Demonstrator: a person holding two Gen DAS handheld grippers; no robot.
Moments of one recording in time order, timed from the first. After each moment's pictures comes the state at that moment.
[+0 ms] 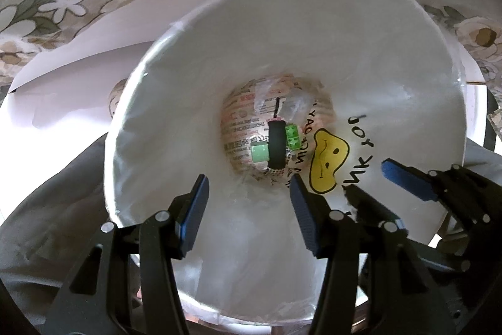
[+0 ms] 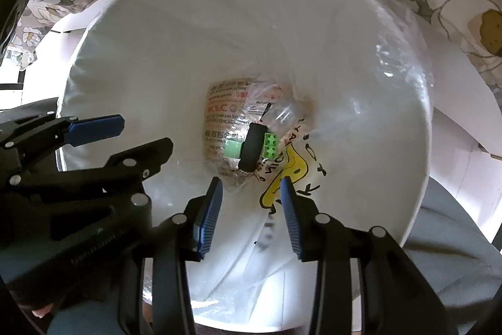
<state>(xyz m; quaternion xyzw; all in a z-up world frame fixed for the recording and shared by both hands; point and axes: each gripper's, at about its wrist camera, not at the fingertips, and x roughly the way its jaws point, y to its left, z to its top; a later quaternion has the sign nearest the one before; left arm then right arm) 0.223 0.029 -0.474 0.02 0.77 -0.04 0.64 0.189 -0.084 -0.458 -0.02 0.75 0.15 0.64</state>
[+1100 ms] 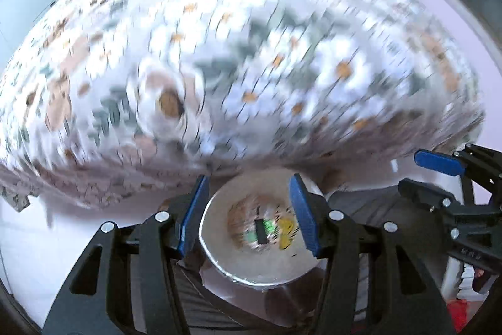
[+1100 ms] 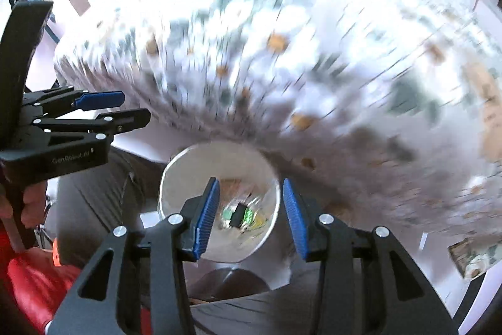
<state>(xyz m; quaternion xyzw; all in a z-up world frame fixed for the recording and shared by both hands) 0.197 0.008 -0.159 0.05 0.53 -0.11 0.84 0.156 -0.186 -0.149 -0.02 0.52 0.19 0.83</state>
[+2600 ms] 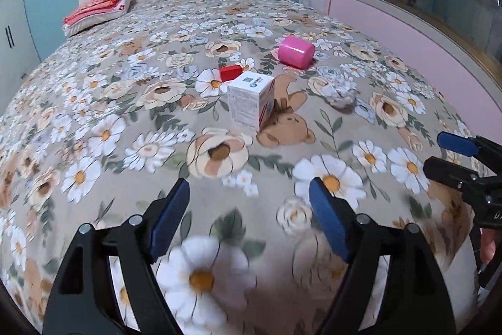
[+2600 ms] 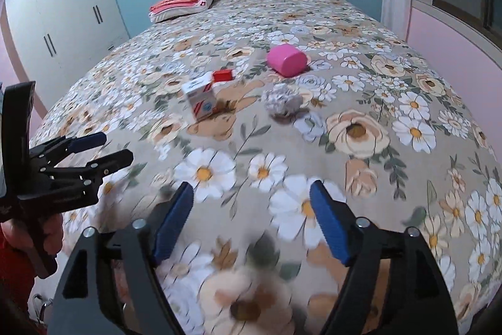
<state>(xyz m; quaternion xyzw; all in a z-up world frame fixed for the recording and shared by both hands) 0.453 -0.091 -0.112 0.07 0.41 -0.19 0.89 0.370 -0.316 -0.093 0.06 0.41 0.07 0.91</state>
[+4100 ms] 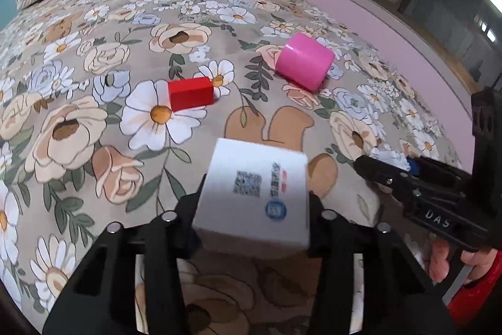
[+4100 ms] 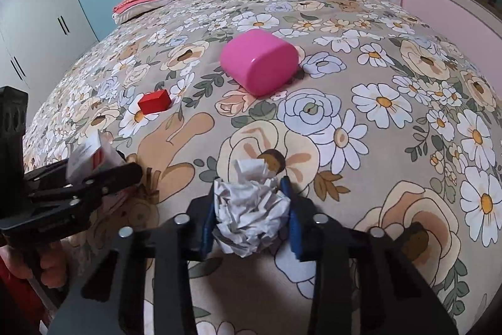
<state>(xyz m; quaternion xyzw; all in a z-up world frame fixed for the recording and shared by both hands) 0.618 -0.138 -0.171 0.00 0.46 -0.28 0.84 0.537 -0.332 -0.165 0.10 0.45 0.04 0.88</state>
